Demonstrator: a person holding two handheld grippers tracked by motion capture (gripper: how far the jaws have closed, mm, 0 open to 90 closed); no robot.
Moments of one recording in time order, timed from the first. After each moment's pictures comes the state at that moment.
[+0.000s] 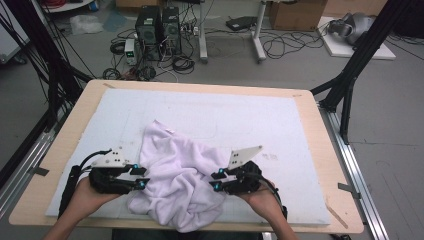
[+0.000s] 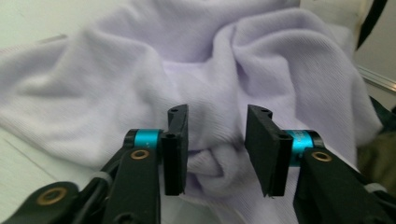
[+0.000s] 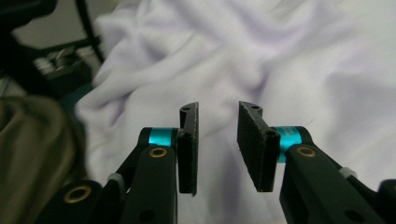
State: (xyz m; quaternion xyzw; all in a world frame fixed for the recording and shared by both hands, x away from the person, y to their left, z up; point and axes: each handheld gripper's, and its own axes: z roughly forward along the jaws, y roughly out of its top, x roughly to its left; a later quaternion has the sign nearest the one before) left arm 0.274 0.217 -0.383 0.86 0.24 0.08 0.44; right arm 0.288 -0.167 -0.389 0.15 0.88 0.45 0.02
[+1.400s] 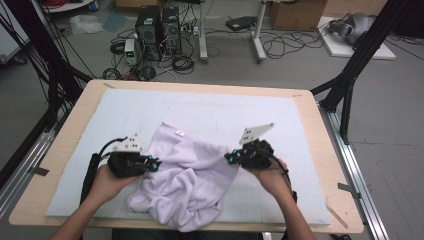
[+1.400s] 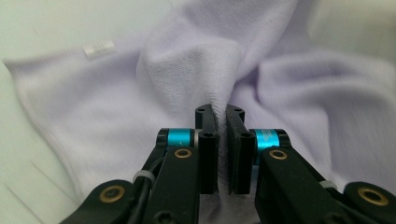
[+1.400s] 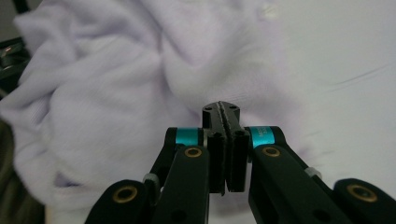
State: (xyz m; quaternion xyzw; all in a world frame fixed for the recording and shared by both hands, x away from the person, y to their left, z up) left arm 0.284 0.196 -0.403 0.86 0.26 0.08 0.42; right arm 0.319 -0.188 -0.381 0.20 0.89 0.40 0.04
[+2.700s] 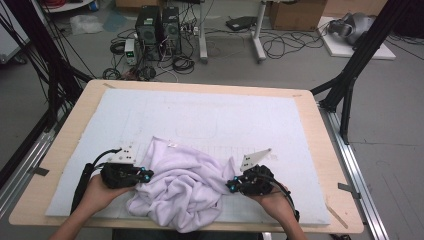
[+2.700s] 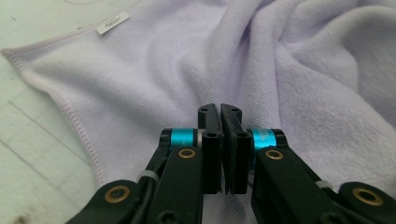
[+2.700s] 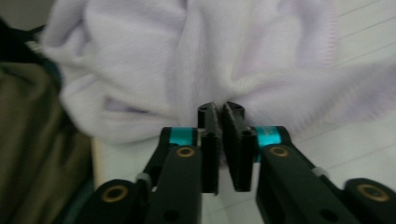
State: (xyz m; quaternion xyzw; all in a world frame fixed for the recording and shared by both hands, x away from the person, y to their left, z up) left arm 0.277 0.213 -0.413 0.87 0.26 0.06 0.41; right arm 0.282 -0.202 -0.418 0.20 0.90 0.38 -0.03
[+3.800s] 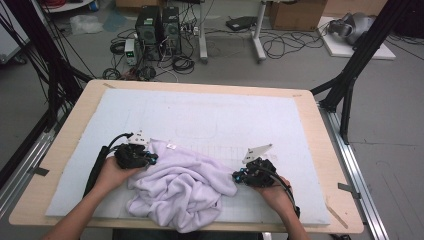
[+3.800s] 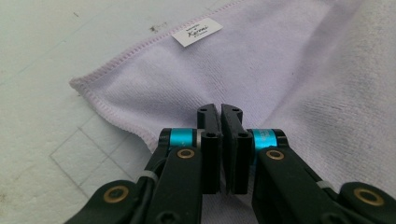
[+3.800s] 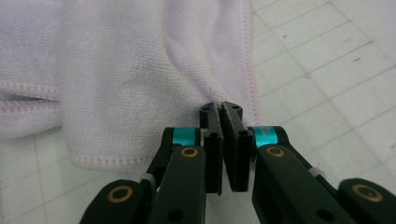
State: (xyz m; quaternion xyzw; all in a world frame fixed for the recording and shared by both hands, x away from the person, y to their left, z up) left arm 0.347 0.197 -0.433 0.88 0.30 0.10 0.35; right arm 0.310 -0.215 -0.432 0.24 0.91 0.34 0.04
